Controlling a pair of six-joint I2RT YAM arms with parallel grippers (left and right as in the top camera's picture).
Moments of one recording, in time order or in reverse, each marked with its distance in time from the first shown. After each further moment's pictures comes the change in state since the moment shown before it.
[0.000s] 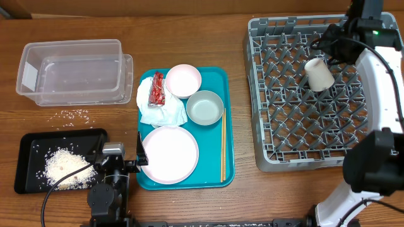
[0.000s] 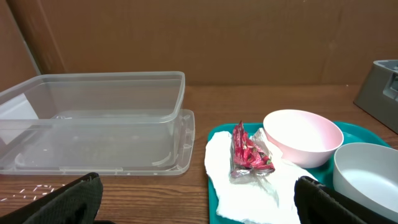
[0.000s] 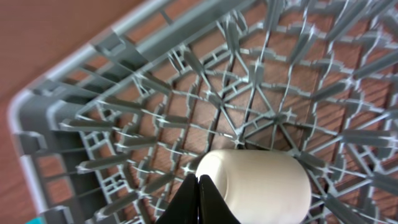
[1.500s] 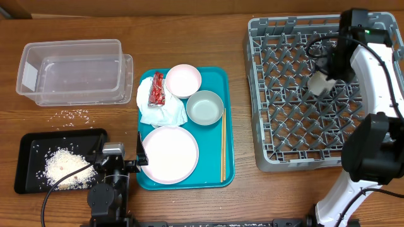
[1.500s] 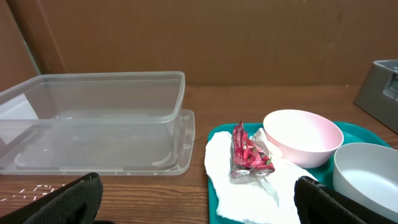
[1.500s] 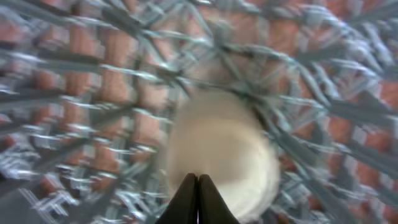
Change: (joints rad) left arm 0.000 0.000 0.000 0.000 0.000 0.000; right arm -0.019 0.087 0.006 -0.247 0.106 0.029
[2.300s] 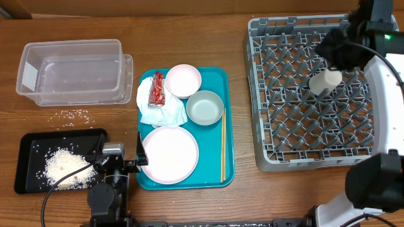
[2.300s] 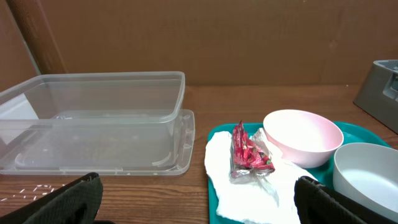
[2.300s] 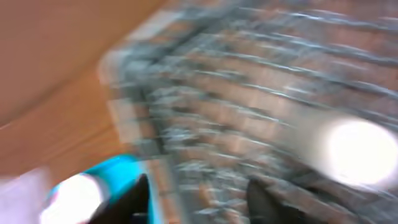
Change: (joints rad) left arm 0.000 0.000 0.000 0.000 0.000 0.000; right arm 0.042 -0.228 -0.014 0.158 -0.355 0.003
